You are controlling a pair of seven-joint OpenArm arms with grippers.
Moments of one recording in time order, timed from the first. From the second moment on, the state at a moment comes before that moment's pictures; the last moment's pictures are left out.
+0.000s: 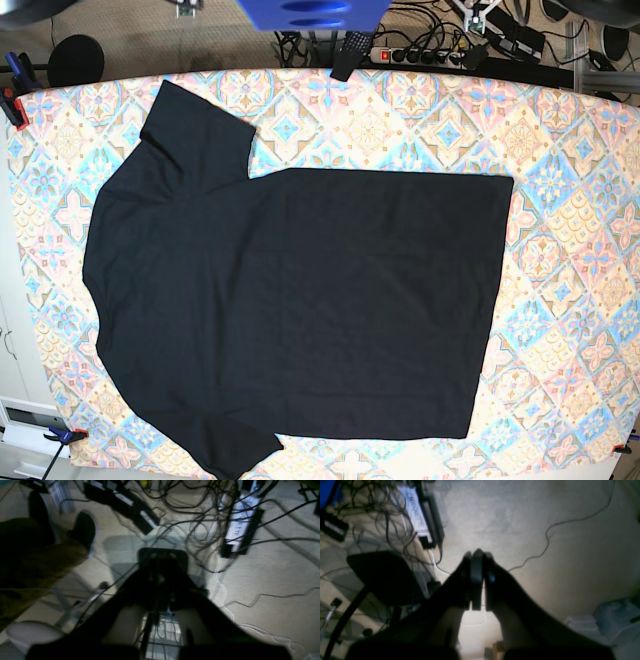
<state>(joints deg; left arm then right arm) 29.5 -10.8 -0.8 34.0 -4.2 0.9 0.3 -29.3 3.8 8.8 28.3 -0.7 1.4 2.6</state>
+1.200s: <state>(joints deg) 59.9 -25.7 -12.2 112.5 -22.8 1.1 10.2 -61.4 5.1 23.3 108.6 -0.6 1.4 -19.5</state>
